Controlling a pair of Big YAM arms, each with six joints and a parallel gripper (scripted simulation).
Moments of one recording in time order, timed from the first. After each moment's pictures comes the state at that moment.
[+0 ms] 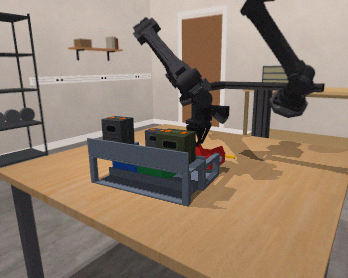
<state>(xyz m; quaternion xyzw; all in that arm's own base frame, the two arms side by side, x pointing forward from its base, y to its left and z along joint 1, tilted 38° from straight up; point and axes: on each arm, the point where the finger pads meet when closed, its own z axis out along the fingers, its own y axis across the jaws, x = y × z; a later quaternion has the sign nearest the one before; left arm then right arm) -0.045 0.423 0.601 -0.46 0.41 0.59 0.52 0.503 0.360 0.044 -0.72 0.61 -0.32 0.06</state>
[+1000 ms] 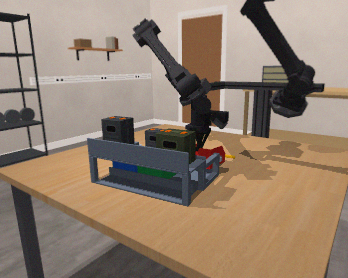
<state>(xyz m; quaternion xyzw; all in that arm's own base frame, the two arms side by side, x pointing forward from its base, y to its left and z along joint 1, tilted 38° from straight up) -0.045 0.423 0.601 -0.46 0.41 0.59 0.52 0.512 0.352 0.030 -0.72 0.61 -0.32 0.05</state>
